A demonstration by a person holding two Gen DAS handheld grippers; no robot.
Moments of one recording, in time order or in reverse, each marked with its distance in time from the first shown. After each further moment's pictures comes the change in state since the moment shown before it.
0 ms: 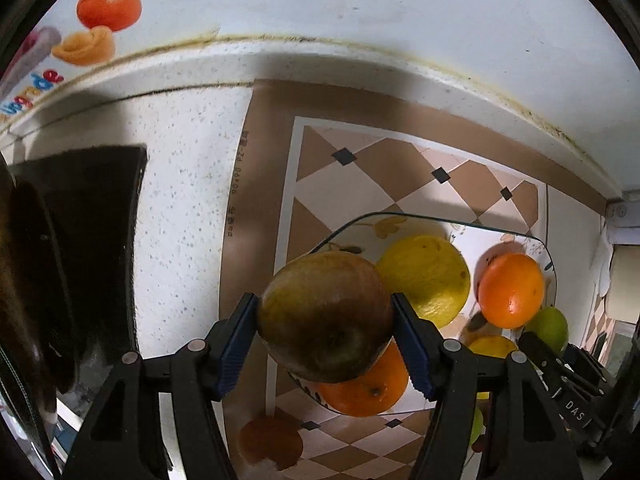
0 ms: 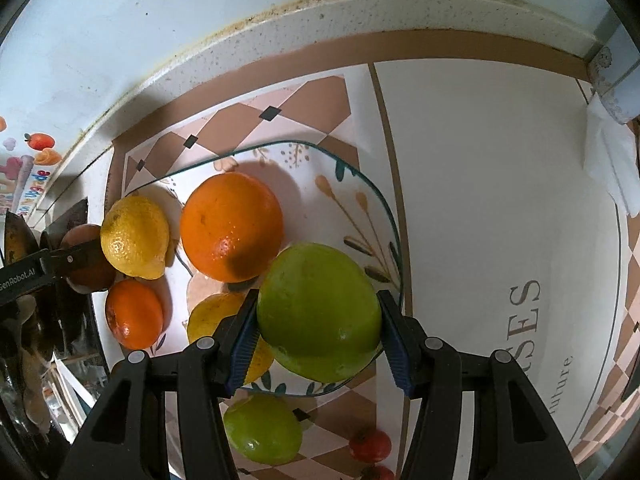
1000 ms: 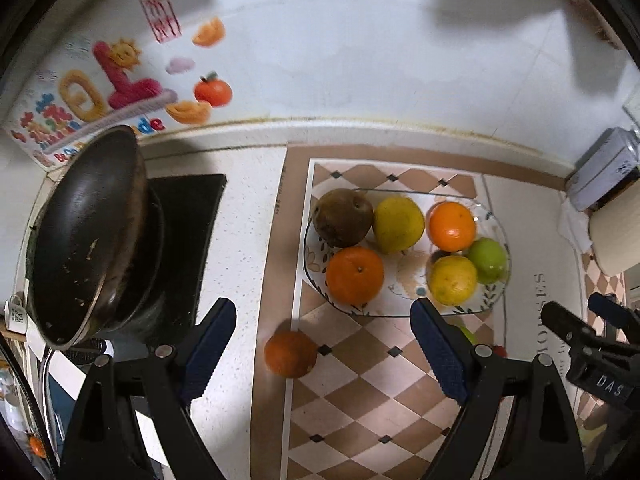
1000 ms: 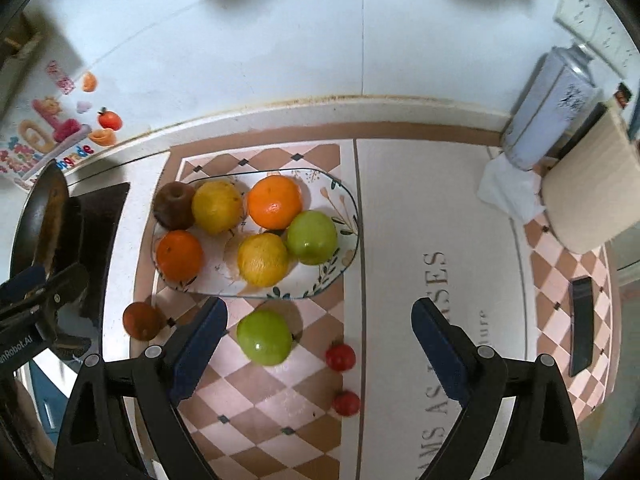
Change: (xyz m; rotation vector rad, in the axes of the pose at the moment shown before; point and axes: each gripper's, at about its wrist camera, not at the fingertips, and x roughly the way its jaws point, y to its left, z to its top) left arm -0.121 -0.031 -0.151 0.073 -0.411 0.108; right arm -0.139 0.033 -0.121 -0.133 -0.316 -0.136
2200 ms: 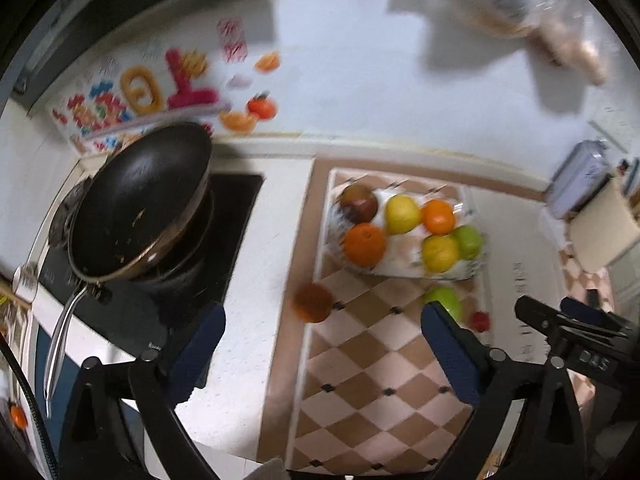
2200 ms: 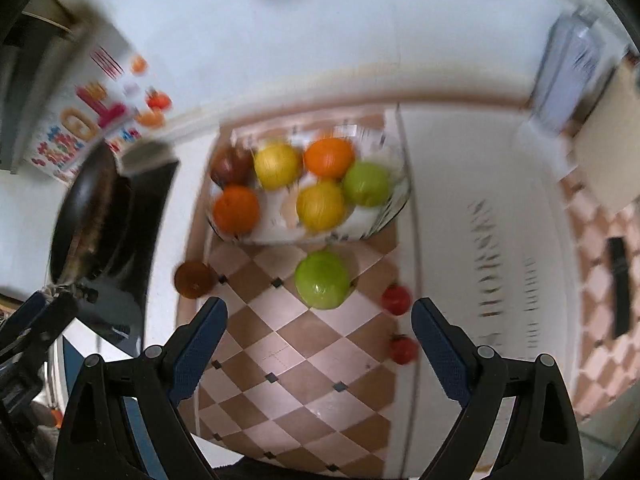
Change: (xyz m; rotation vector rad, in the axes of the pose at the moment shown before) left arm -0.067 0.029 -0.073 -0.065 -0.112 0.025; right arm 0.004 0.021 -0.049 0.022 0.060 0.163
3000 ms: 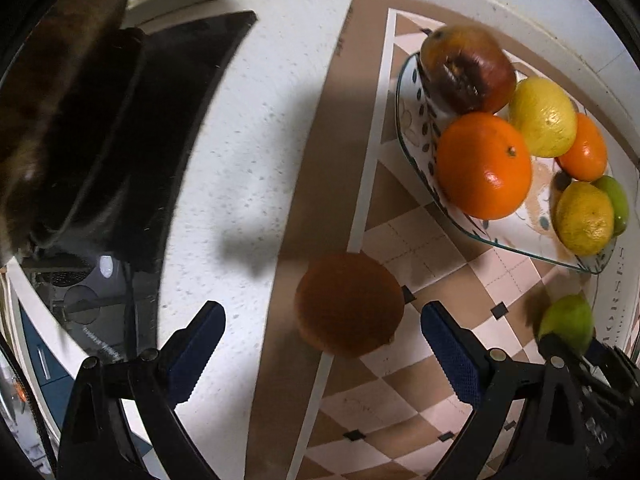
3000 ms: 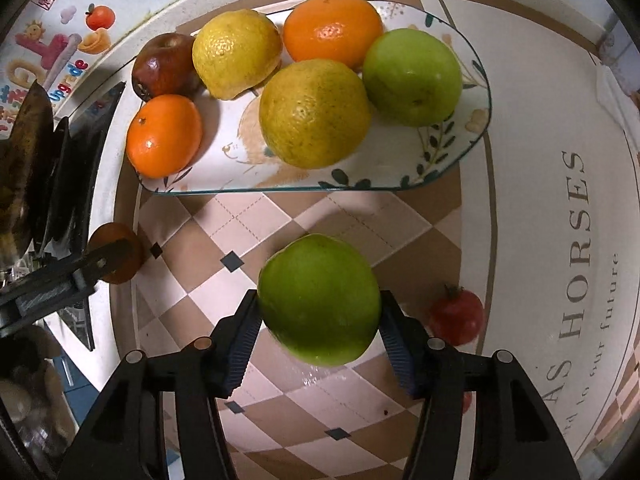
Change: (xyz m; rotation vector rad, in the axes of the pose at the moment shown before) left arm 0.211 0.012 -0.003 -0.057 0.452 0.023; right arm 0.147 -0.004 -0.003 -0.030 0.244 -0.022
